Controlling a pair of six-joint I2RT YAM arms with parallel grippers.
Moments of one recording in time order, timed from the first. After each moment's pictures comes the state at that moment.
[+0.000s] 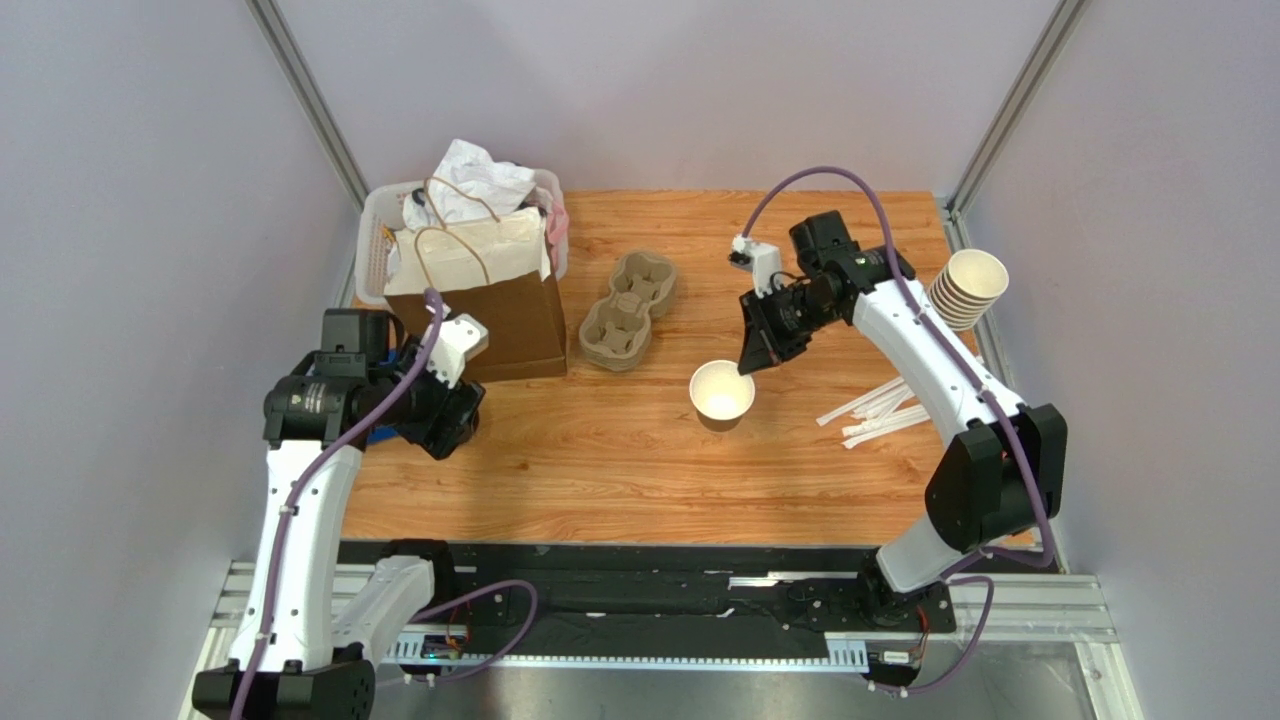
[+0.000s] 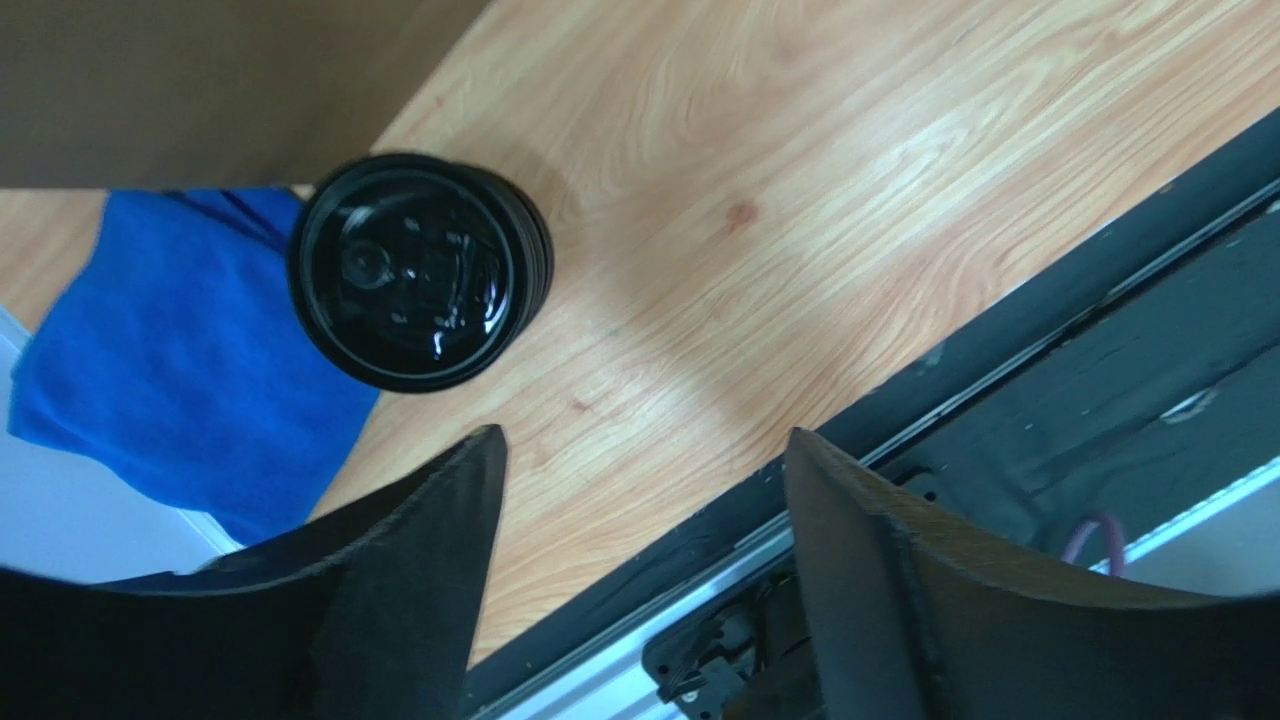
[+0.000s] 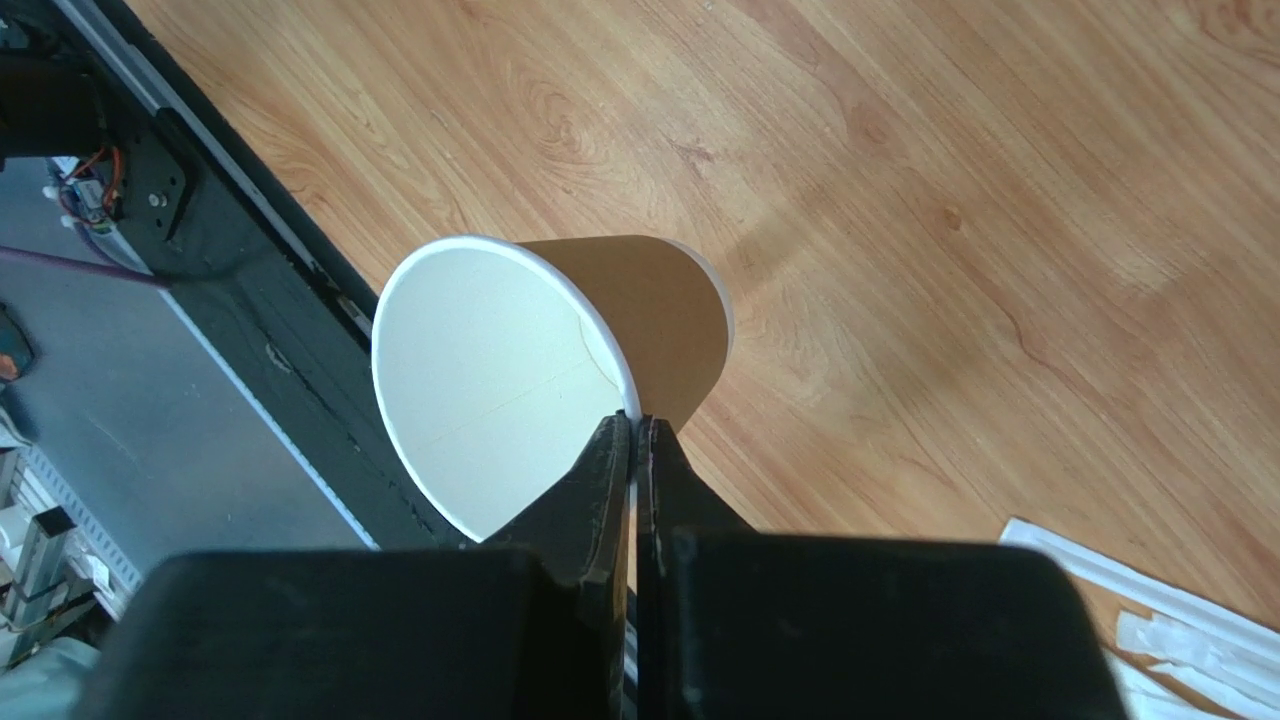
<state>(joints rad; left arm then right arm) -0.01 0.90 1.15 -1.24 0.37 0.58 0.31 1.57 1.45 -1.03 -0.57 -0.19</state>
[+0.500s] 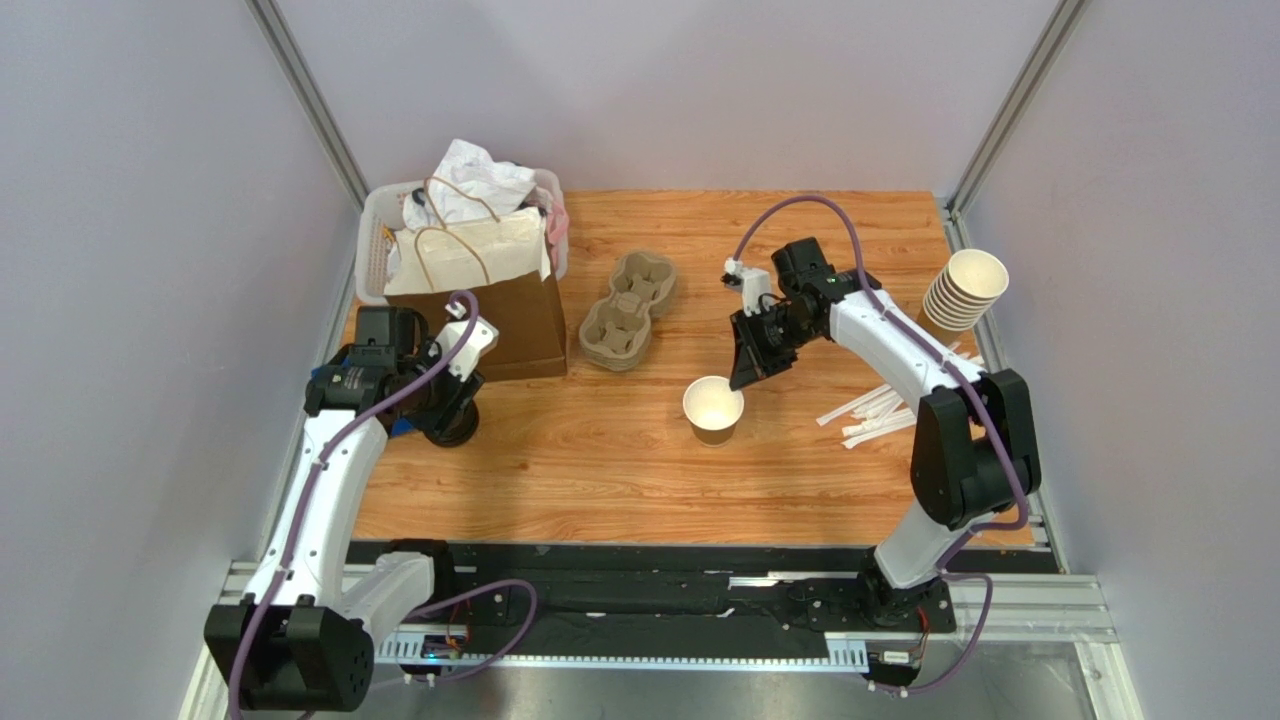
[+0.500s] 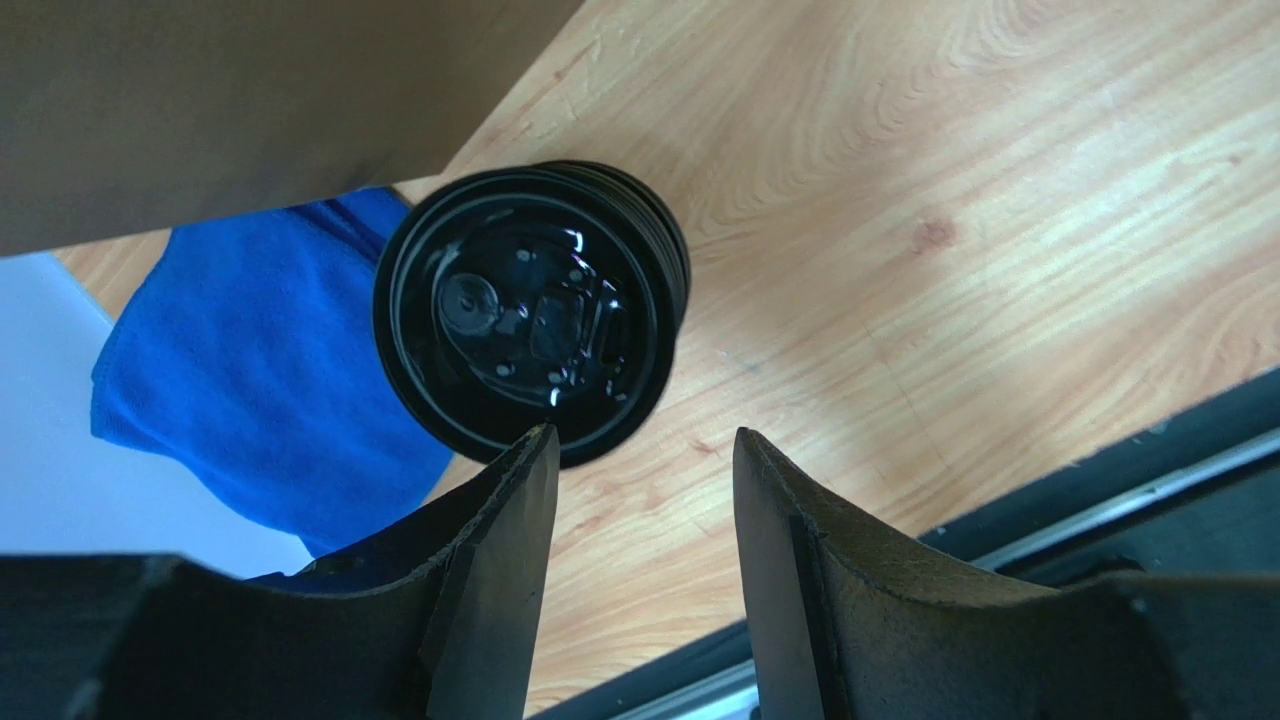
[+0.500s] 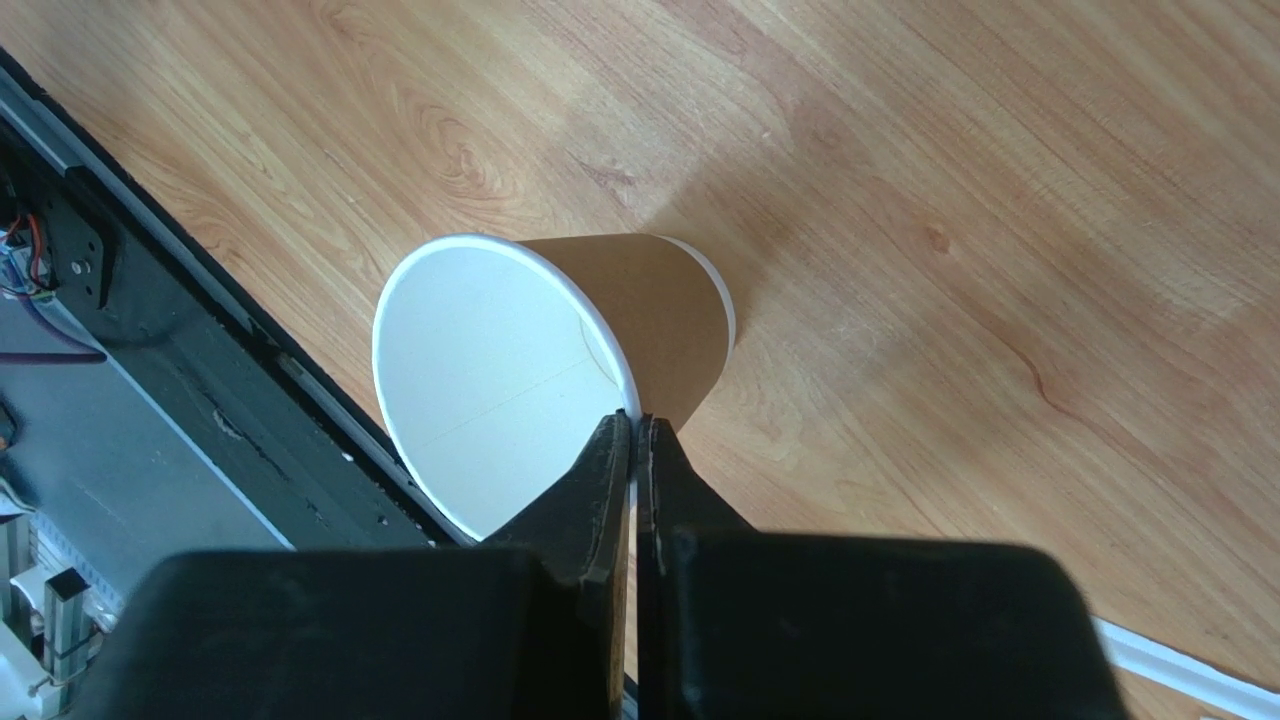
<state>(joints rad) -0.01 0.99 0.93 -0.96 0.20 0.63 0.33 1.66 1.28 -0.80 -0.53 -0.09</state>
